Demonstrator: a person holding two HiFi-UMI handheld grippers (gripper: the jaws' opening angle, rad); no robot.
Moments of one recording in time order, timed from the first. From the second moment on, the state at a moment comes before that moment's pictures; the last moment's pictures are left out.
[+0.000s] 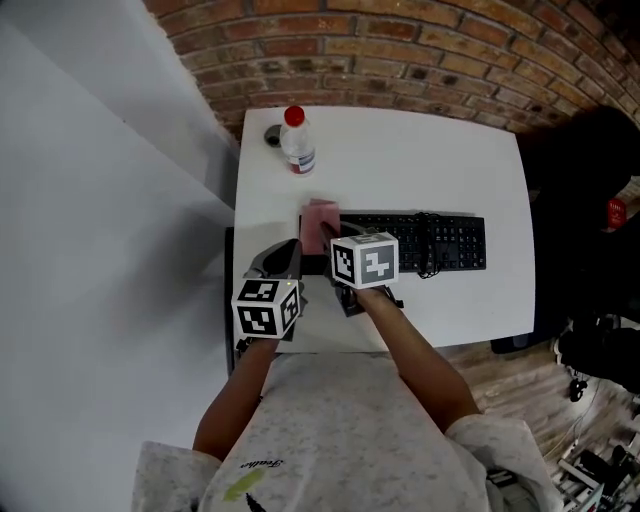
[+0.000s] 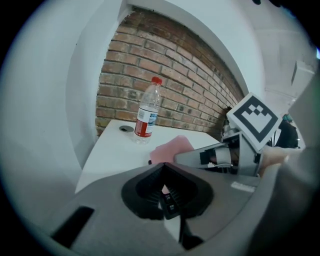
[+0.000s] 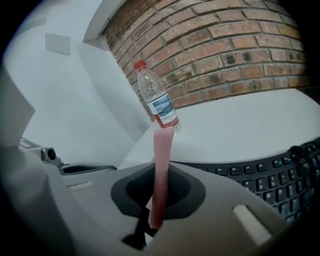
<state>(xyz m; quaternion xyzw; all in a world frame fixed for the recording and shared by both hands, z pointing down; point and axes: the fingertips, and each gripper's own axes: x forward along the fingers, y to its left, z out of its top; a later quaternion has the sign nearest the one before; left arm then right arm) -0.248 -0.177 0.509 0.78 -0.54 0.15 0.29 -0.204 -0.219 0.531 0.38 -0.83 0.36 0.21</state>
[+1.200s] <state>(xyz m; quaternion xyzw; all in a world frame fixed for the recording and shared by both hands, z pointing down) -0.166 -0.190 0.499 0.82 -0.47 0.16 0.27 -0.106 -0.222 0.528 0.44 -0.81 0.34 0.21</state>
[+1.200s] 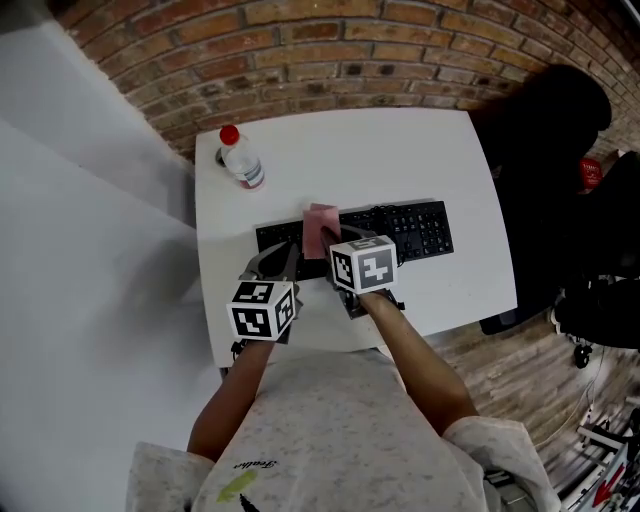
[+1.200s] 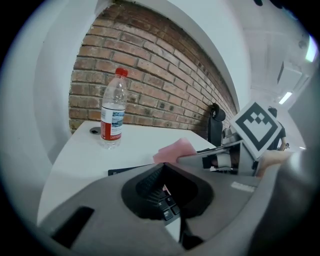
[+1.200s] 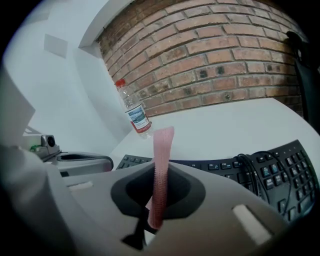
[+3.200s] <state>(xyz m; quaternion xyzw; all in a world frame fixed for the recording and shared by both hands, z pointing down) -0.001 -0.211 0.503 0.84 -0.43 0.18 0.26 0.095 -0.240 0.522 0.47 -0.78 0.36 0.18</state>
